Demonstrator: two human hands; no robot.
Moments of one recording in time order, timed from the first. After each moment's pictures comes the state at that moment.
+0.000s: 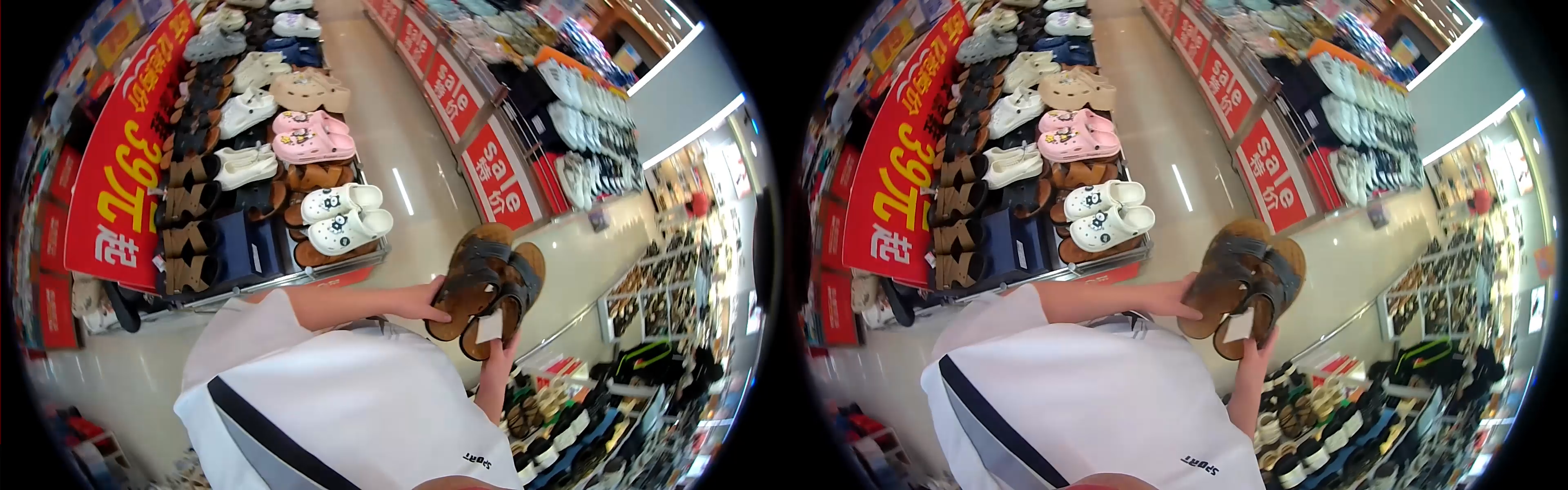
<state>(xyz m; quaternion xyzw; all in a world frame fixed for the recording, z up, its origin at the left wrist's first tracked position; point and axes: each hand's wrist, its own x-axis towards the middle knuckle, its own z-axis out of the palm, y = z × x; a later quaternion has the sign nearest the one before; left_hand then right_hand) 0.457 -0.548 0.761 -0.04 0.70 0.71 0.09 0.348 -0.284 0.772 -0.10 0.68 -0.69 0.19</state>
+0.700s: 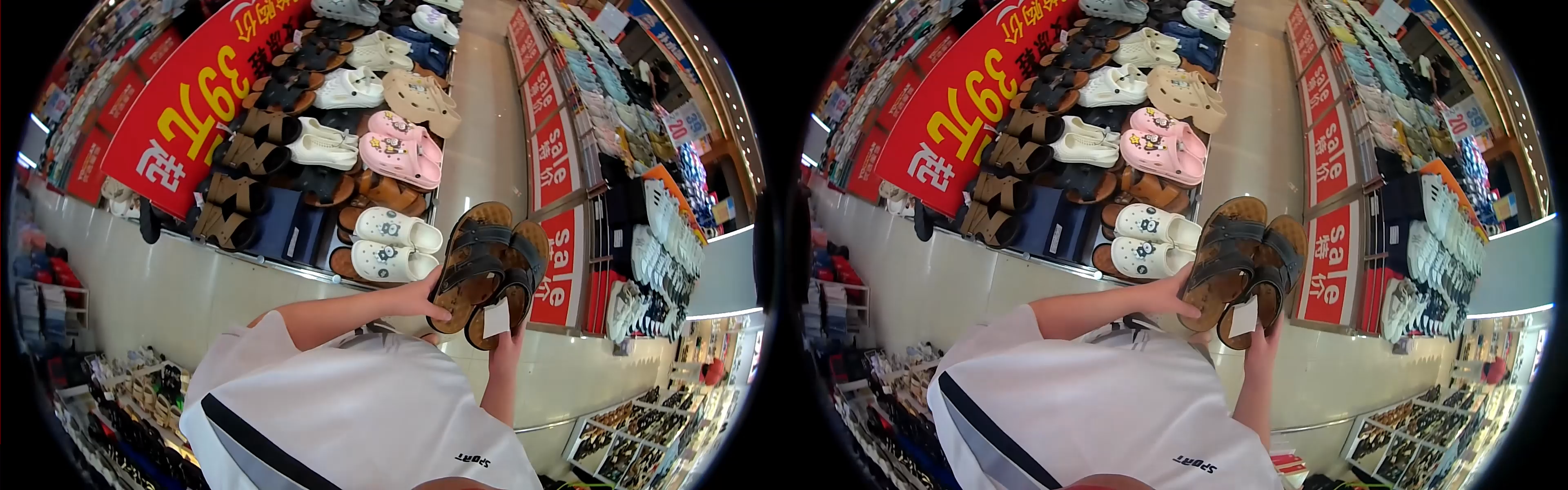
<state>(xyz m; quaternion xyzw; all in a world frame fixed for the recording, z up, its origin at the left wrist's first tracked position) 0.466 -0.665 0.762 -0.20 0.53 0.81 -0.17 0.226 -0.523 0.771 -0.26 0.58 -0.62 0.46</state>
